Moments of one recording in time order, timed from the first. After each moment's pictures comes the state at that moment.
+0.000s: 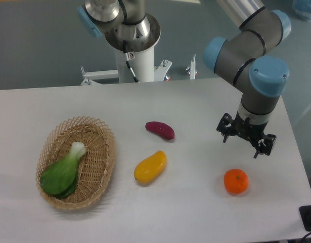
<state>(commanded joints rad) 2.68 -2.02 -1.46 -1.11 1.52 1.30</state>
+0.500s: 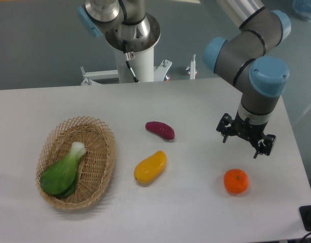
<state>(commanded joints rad) 2.67 -2.02 -1.47 -1.11 1.52 1.25</state>
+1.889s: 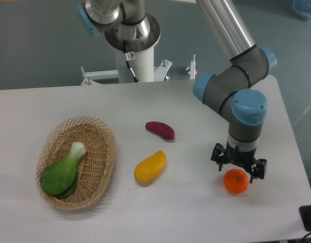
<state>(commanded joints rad) 2.64 -2.17 -1.51 -0.80 1.51 1.27</state>
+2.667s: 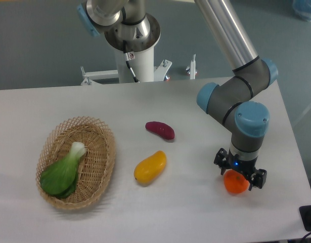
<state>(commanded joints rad) 2.63 -2.22 -1.51 -0.80 1.52 1.30</state>
